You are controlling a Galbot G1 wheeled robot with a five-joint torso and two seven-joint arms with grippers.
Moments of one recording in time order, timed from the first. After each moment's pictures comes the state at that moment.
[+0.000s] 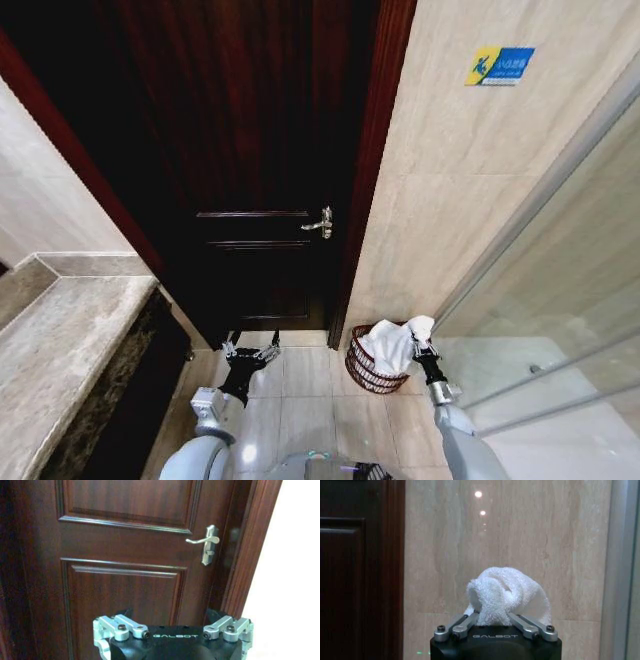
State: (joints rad) left arm 1.85 -1.59 -0.52 -2.34 -0.06 0.15 0.10; right arm -1.05 1.32 0.67 0.79 0.33 0.82 -0.48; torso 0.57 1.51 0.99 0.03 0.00
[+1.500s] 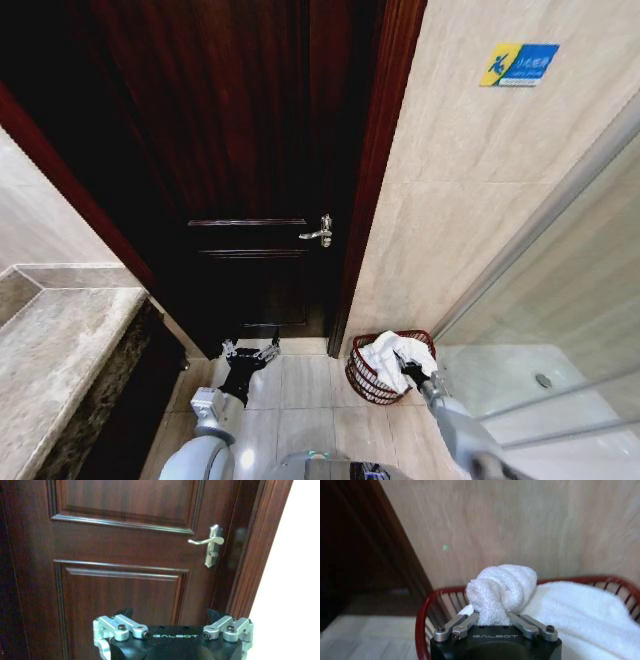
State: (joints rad) left arm 1.85 -1.59 -0.52 -2.34 -0.06 0.15 0.10; right arm -0.71 1.29 0.64 0.26 0.08 0.34 -0.59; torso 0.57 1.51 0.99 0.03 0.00
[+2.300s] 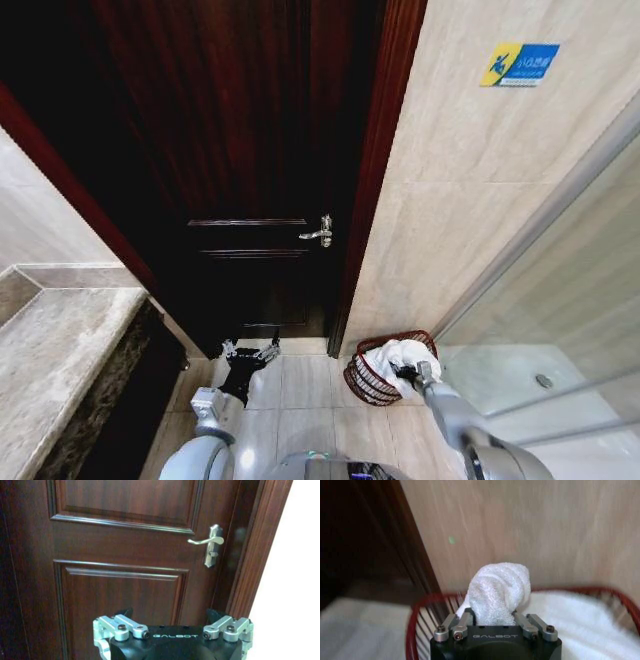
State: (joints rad) left arm 1.85 -1.59 -0.52 -2.34 -0.06 0.15 0.10; right arm -0.77 1.30 0.55 0.42 0.08 0.31 -0.54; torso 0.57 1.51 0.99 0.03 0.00
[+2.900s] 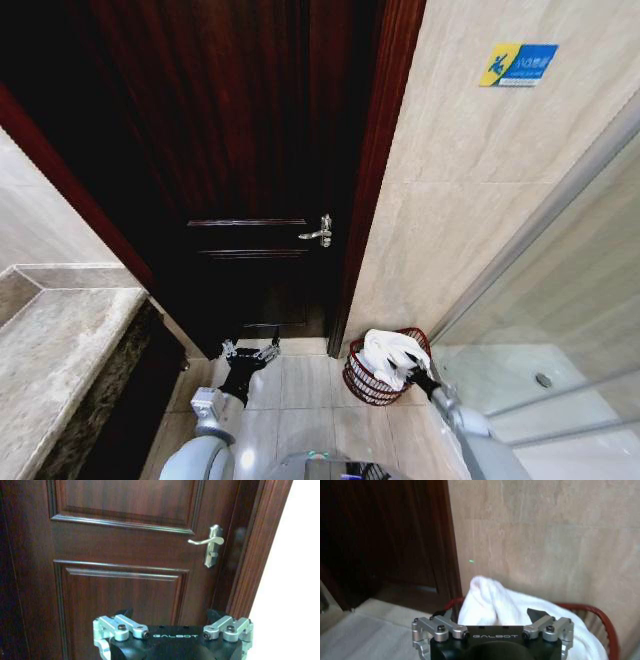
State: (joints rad) left arm 1.85 -1.59 -0.52 -2.34 -0.06 0.15 0.10; right arm -1.23 1.22 0.65 0.97 0.16 0.34 -0.62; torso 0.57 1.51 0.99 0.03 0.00
